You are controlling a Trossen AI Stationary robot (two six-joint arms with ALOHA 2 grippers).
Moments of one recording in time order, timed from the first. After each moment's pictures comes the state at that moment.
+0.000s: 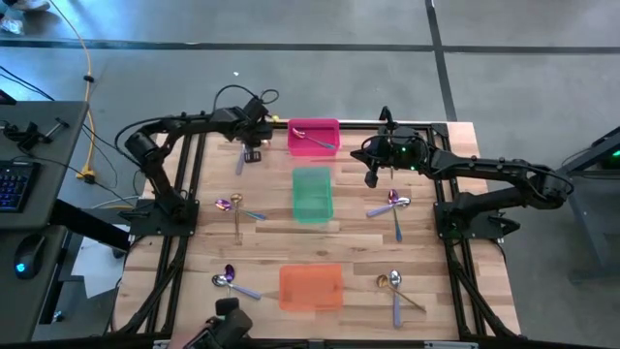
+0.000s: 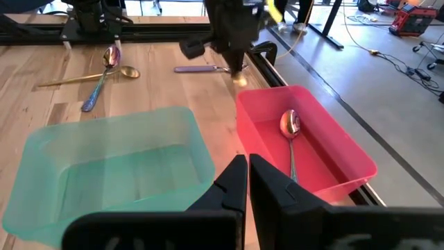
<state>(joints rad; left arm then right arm) 0.83 1.74 1.04 -0.48 -0.10 0.72 -0.46 1.17 0.61 0.19 -0.13 -0.18</state>
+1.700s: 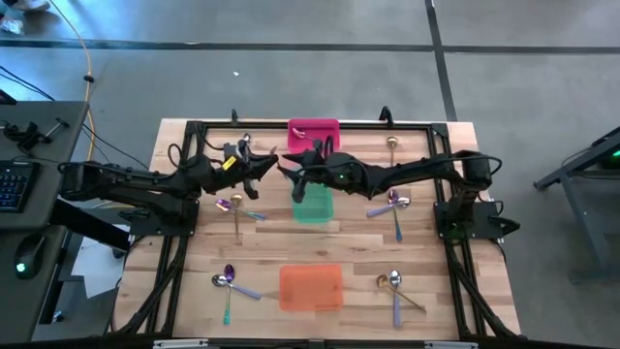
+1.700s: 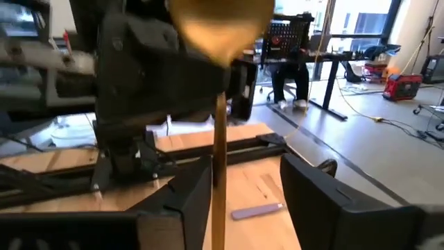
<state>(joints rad) 0.17 1.05 0.35 0.93 -0.16 -0.26 -0.08 1.83 1.20 0.57 0.25 -0.02</state>
